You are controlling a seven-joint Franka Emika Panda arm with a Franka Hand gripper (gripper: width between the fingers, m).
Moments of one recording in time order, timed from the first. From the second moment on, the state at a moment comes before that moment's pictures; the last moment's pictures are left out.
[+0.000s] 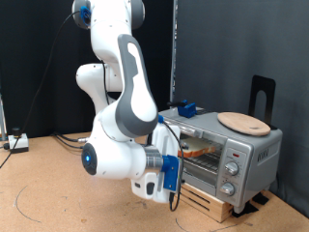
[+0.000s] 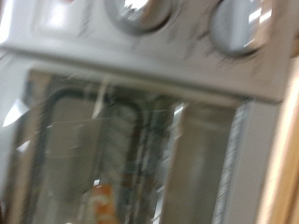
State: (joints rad) arm -0.26 0.47 0.04 -2.02 1.05 1.63 -0.43
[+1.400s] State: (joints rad) arm -0.21 0.81 0.11 -1.66 1.07 1.59 -0.31
